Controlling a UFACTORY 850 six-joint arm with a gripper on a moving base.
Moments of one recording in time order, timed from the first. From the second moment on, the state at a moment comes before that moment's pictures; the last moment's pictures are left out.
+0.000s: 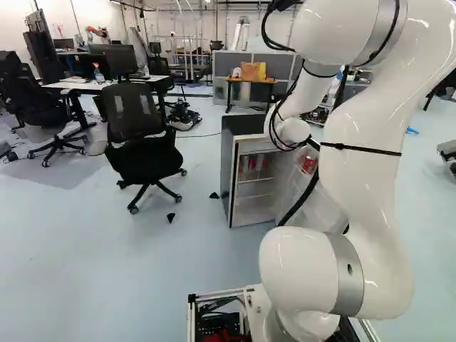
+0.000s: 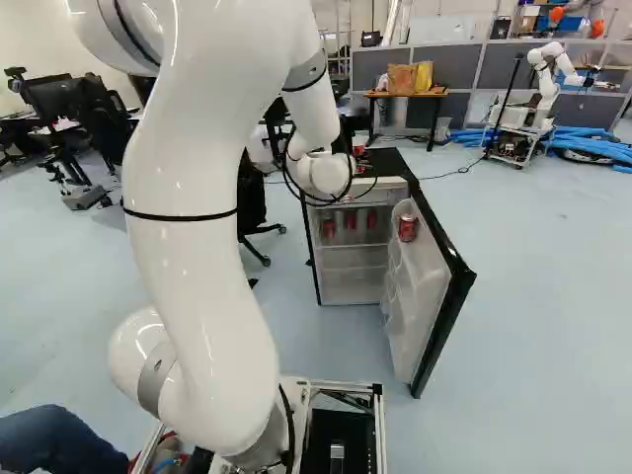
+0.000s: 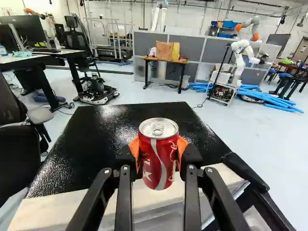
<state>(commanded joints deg) -17.5 -24.1 -53.0 -9.4 49.0 0.0</state>
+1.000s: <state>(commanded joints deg) -14.4 -33.3 -65.0 -9.4 48.3 0.0</state>
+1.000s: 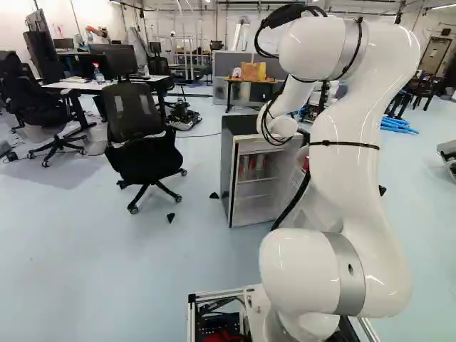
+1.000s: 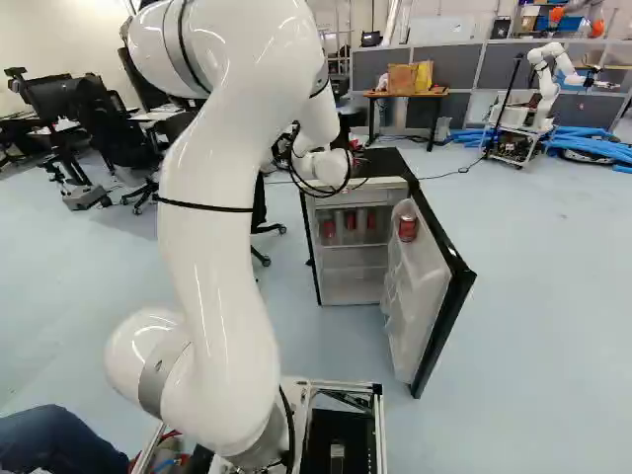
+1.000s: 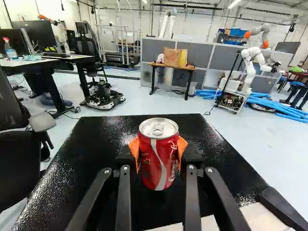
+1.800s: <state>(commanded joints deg) -12.5 -39.7 -73.6 -9.4 43.8 0.0</state>
